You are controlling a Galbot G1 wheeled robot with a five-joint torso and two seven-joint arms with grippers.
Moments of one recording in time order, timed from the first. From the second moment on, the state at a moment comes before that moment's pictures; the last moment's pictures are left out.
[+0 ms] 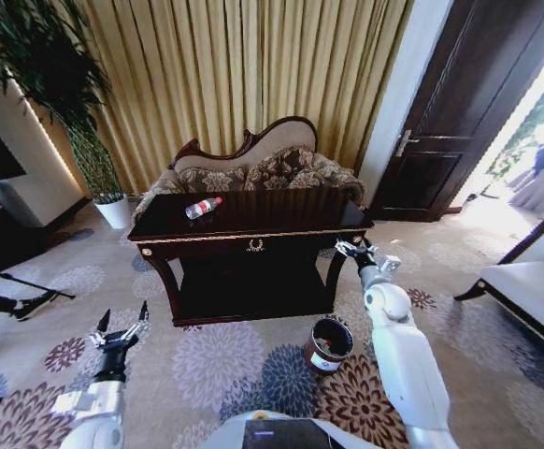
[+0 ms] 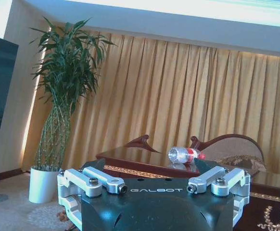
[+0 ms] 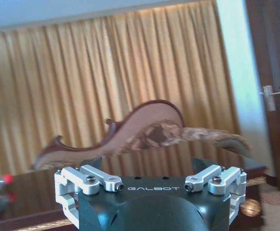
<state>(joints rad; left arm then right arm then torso) 1.77 -1.50 -0.94 -2.08 -0.49 -0.22 0.20 -1.07 1.31 0.62 1.86 0.46 -0.30 0.02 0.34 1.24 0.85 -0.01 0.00</state>
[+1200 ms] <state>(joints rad) 1.68 -1.30 -0.99 -2.30 -0.56 0.17 -0.05 -1.19 1.30 0.55 2.05 0.44 -0.34 0.03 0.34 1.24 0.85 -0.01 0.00</state>
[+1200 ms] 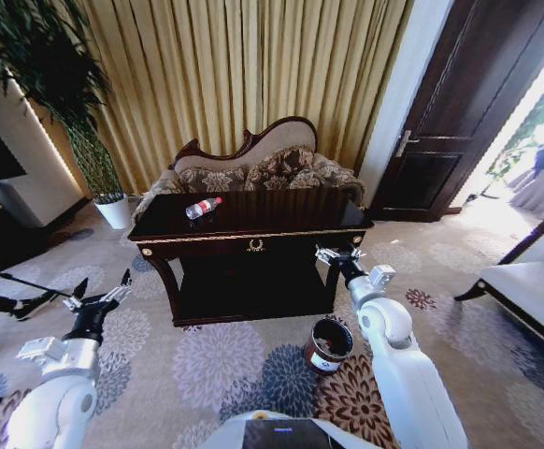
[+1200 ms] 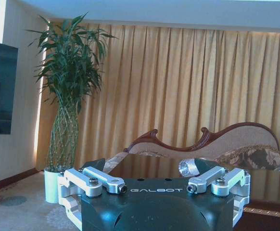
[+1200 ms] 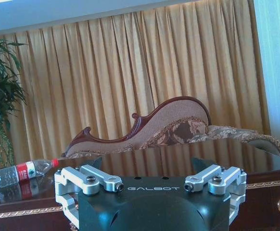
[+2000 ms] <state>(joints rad) 1.68 -1.31 -1.00 -2.30 -0.56 0.17 -0.04 -1.20 1.31 0.55 2.05 0.43 -0.34 0.03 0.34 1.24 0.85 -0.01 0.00</state>
